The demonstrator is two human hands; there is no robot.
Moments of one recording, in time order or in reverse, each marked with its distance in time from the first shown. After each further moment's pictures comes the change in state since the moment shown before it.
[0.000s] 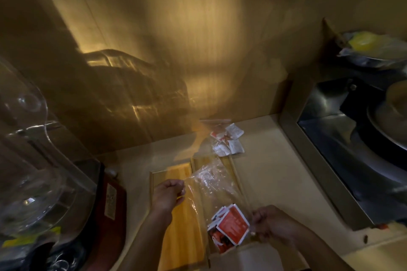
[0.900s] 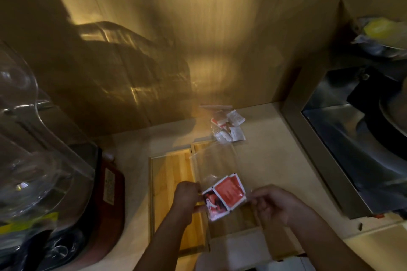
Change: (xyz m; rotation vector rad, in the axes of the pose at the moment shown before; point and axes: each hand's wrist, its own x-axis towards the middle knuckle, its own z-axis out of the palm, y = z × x) left_hand -0.011 -0.025 0.030 0.098 -0.168 -0.188; right_hand -0.008 -0.043 0.014 0.449 0.007 0.333
